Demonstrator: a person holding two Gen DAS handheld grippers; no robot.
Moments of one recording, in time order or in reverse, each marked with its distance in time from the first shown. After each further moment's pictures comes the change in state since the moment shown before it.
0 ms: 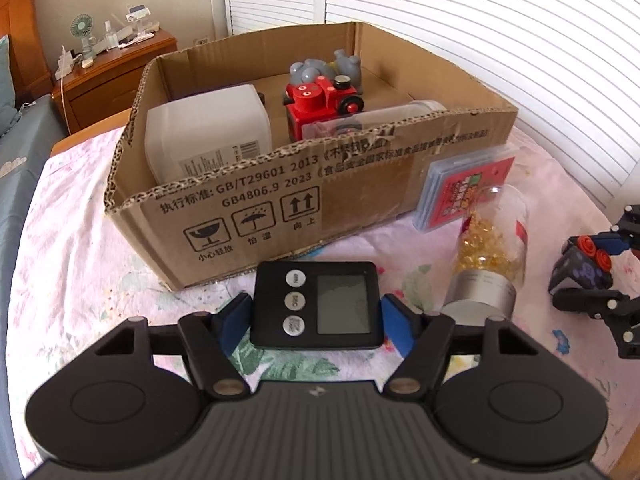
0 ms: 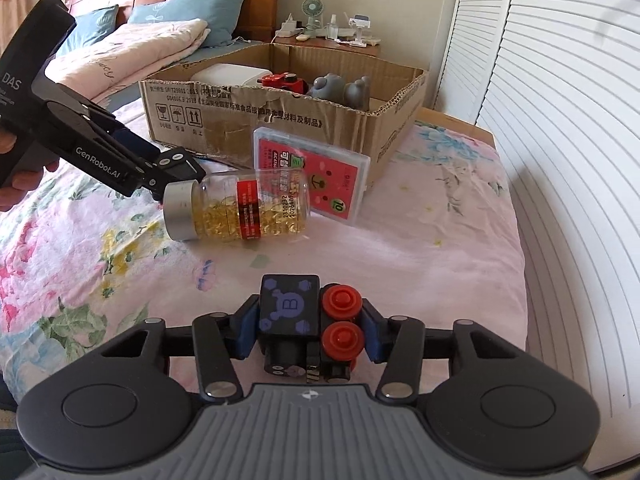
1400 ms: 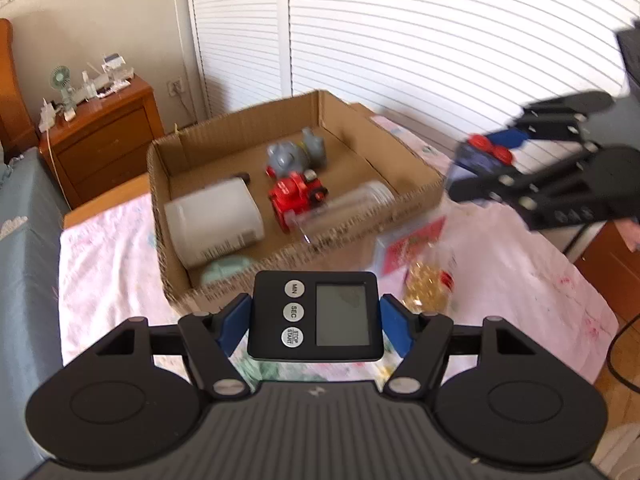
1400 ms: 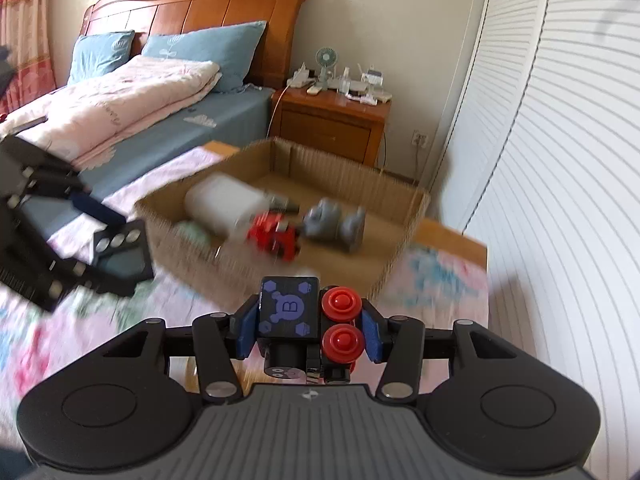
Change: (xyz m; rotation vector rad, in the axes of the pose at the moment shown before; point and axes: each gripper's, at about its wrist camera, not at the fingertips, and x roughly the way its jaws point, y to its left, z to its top) left arm -0.078 0.002 0.040 0.103 -0.066 -0.065; right arm -0.021 -0.011 0.126 -0.082 -0.104 -0.001
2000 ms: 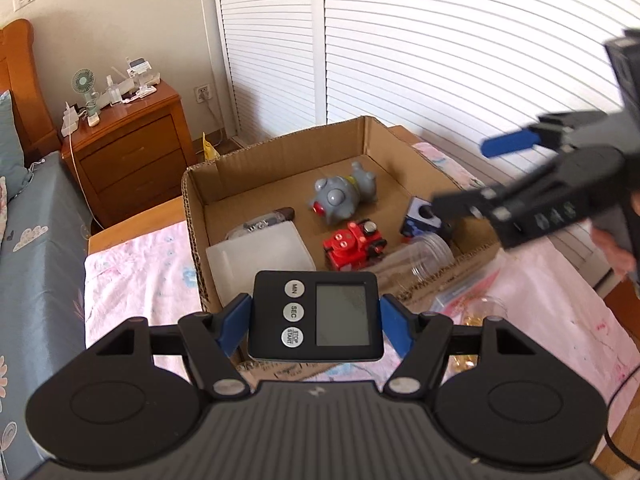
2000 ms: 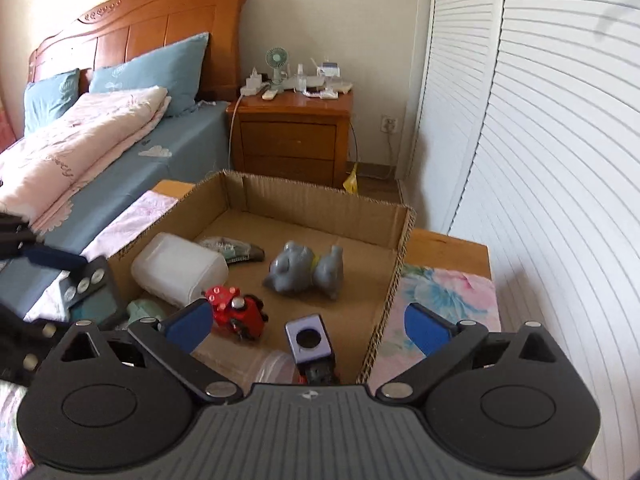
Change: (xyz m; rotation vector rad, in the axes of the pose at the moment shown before) left arm 0.020 0.030 0.039 -0.034 -0.012 0.068; right arm 0.054 -0.023 0.038 0.192 0.022 -0.040
